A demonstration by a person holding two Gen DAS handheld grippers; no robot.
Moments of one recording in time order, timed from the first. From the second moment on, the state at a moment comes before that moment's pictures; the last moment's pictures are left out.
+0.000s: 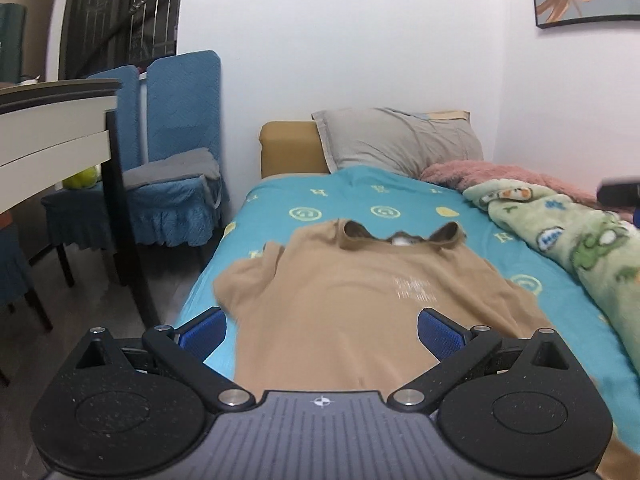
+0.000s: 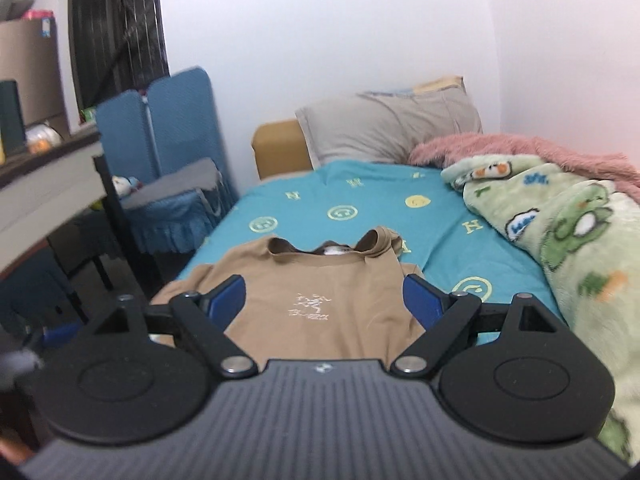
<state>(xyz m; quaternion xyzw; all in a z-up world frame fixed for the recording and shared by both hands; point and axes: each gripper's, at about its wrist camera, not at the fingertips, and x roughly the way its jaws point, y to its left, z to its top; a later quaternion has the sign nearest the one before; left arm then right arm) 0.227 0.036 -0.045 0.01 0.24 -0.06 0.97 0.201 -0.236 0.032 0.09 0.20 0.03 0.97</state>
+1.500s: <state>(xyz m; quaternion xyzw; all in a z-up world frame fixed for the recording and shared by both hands) 0.470 0.201 -0.125 -0.30 0.20 0.07 0.93 0.279 -0.271 -0.077 0.24 0.33 0.00 0.91</state>
